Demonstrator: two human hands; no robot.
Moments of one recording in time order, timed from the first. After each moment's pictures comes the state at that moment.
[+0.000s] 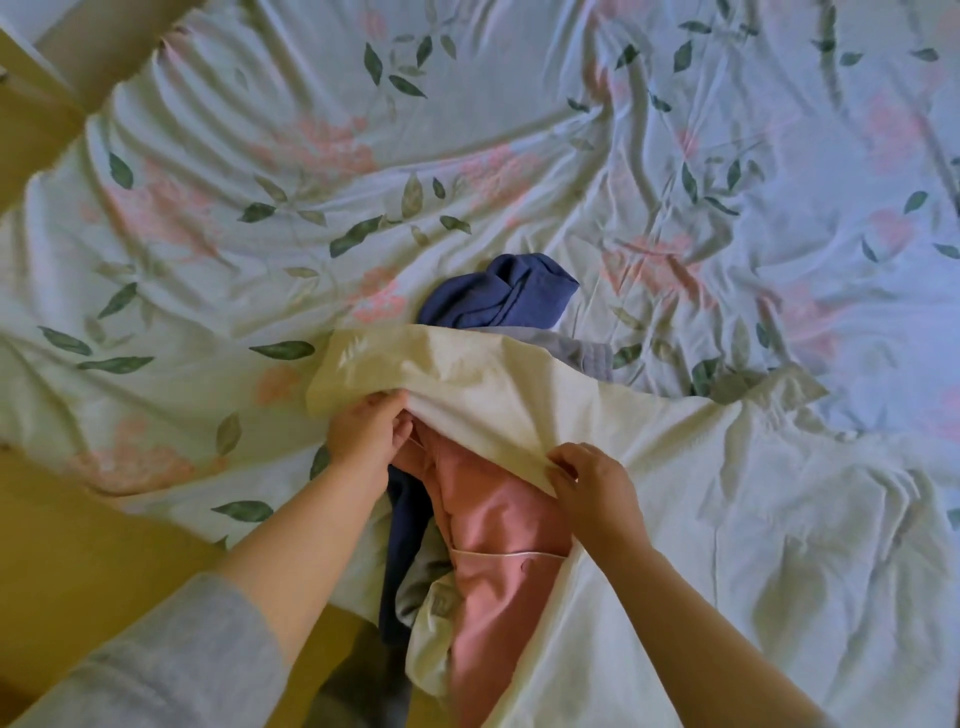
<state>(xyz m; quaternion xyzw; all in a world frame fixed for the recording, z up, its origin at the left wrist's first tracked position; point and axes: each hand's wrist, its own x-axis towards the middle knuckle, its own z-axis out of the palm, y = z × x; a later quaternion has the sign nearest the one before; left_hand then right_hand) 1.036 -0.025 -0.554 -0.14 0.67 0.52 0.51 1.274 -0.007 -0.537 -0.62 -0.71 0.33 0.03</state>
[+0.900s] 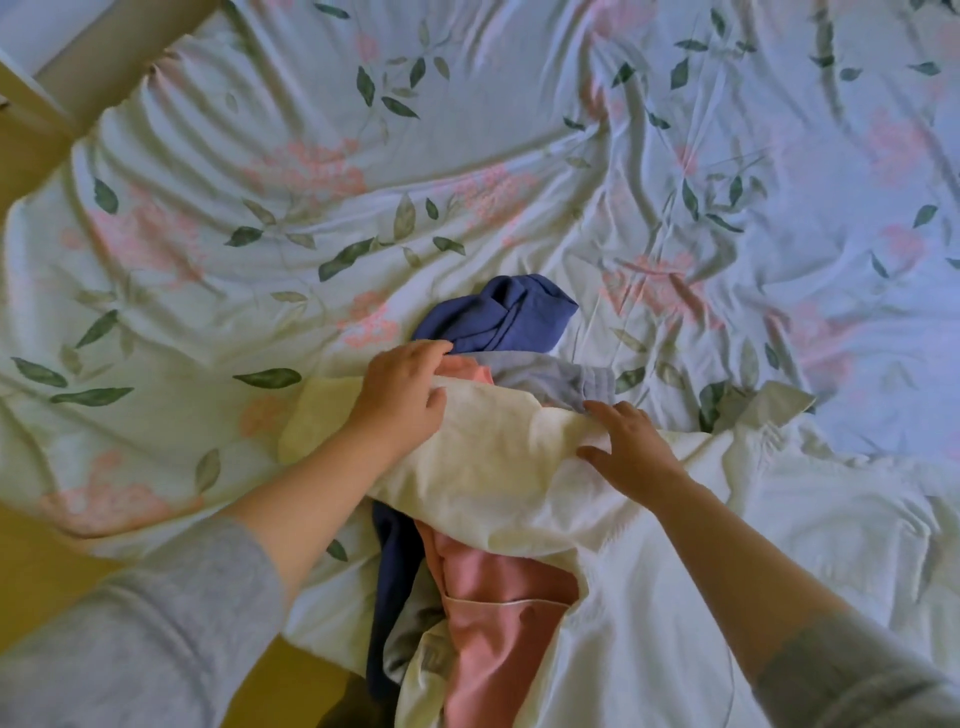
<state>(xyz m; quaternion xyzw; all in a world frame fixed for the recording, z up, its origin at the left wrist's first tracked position) 1.023 0.036 -0.559 0.63 0.71 0.16 0.28 1.302 0.091 -0.562 -0.58 -0.74 0.29 -0.16</state>
